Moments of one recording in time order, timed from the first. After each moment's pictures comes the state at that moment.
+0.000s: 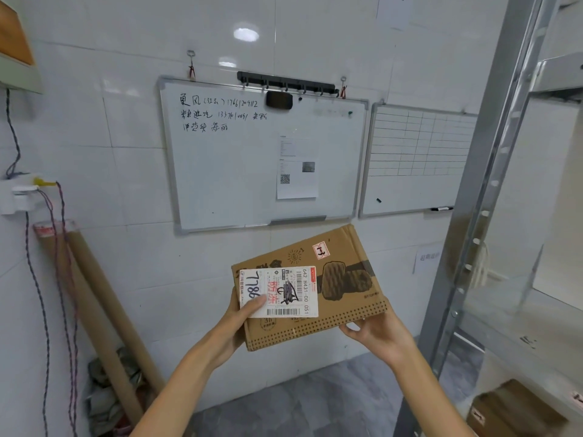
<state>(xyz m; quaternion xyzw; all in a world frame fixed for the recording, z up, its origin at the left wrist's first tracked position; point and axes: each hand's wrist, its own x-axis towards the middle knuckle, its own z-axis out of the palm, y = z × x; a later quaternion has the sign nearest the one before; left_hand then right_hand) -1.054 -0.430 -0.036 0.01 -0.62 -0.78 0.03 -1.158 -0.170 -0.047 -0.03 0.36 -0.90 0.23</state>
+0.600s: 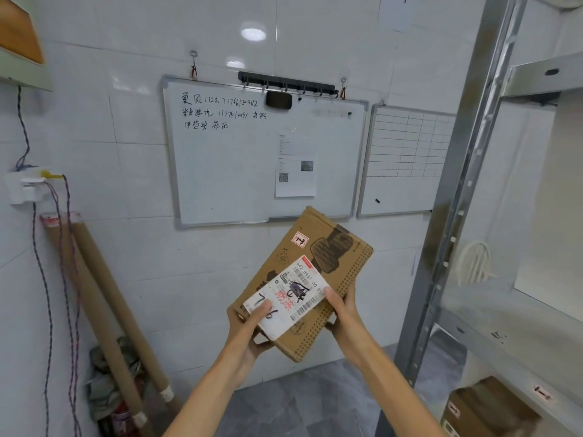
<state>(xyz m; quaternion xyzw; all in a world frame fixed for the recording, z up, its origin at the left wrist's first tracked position) -1.042 -0.360 -0.064 0.10 -0.50 -0.85 0.12 -1.124 -0.188 -0.041 -0.22 0.59 -0.76 0.13</state>
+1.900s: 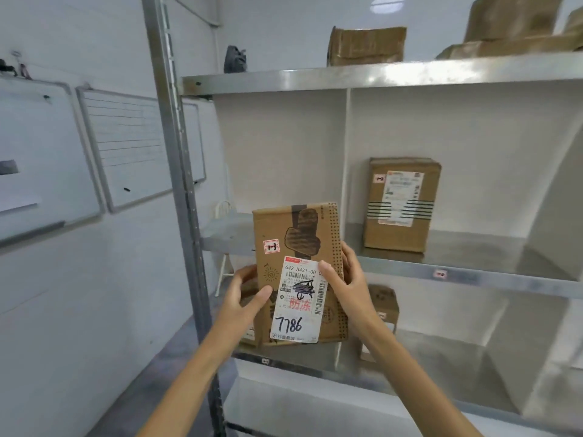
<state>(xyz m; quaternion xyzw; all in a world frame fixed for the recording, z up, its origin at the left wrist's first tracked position) -0.884 -0.150 -0.016 -0.33 -0.68 -0.64 -0.09 -0.786 0.029 -0.006 0.08 0.70 -0.61 -0.36</state>
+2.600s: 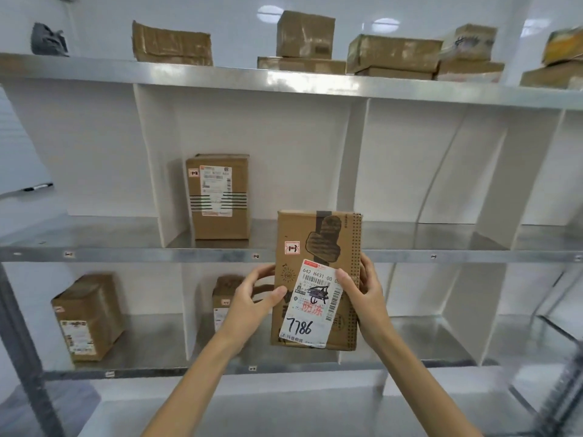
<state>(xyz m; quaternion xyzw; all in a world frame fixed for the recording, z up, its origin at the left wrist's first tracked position) -0.625 0.090 -0.017 -0.44 -0.61 -0.63 -0.21 -0.463 0.225 -0.020 0.20 0.65 -0.57 -0.46</state>
